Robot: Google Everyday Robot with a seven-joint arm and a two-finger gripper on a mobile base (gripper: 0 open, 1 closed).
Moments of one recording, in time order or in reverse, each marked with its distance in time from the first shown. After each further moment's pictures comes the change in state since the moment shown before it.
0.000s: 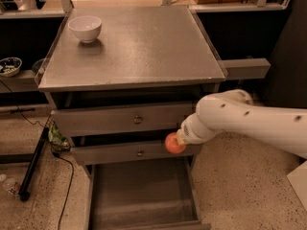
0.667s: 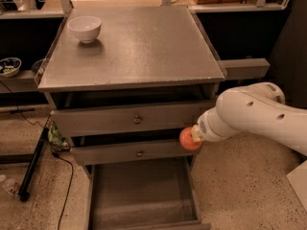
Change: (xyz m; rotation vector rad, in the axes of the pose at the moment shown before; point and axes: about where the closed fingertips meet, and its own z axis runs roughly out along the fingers) arm 0.009 -0.026 -0.069 0.074 -0.046 0.010
